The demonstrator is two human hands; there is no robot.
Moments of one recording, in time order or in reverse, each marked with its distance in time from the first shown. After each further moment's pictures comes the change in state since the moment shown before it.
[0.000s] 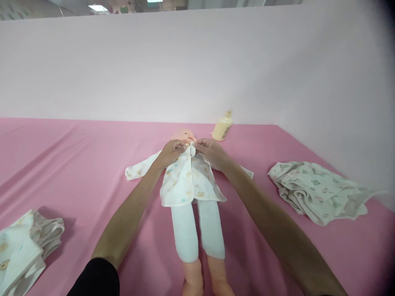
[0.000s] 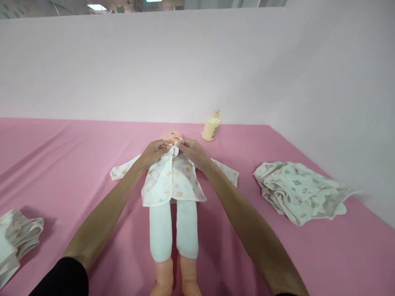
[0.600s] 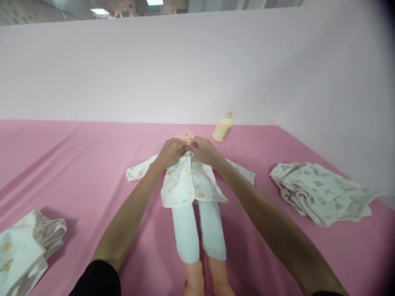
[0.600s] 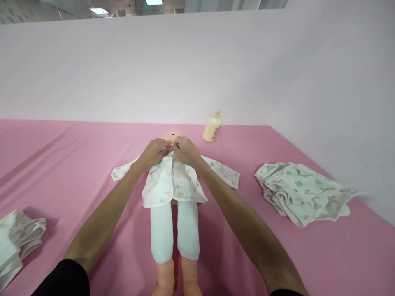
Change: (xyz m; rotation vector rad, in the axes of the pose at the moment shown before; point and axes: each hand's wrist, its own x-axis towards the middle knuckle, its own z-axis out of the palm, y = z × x) left_hand 0.002 0.003 -0.009 0.669 -0.016 0.291; right_hand 0.015 -0.015 0.019 -0.701 0.074 -0.174
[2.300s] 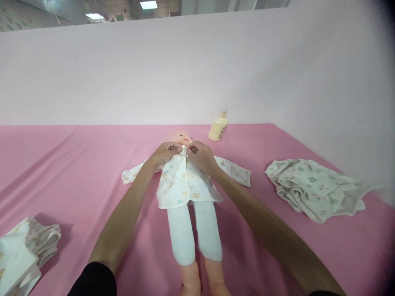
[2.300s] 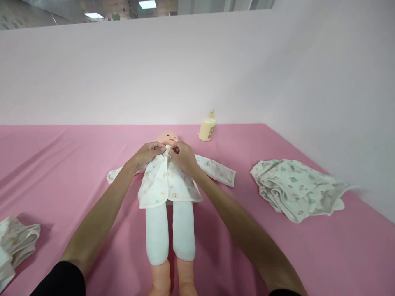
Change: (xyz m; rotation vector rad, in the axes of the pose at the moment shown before) left_hand -0.003 -0.002 0.003 -1.059 -0.115 -0.577; right_hand -0.016 0.027 0.022 0.240 0.232 -0.053
